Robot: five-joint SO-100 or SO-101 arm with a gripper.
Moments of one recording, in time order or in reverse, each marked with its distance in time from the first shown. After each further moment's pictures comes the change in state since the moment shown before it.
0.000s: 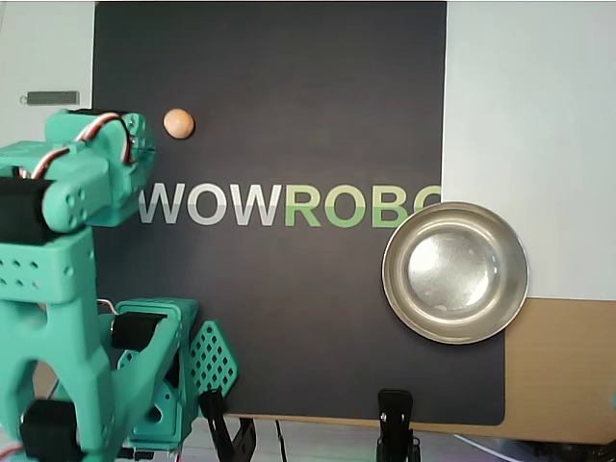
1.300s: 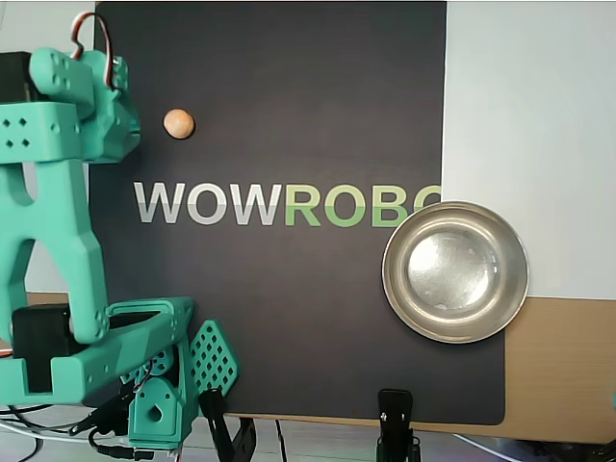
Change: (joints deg) arm -7.5 -25.6 -14.2 5.7 0.0
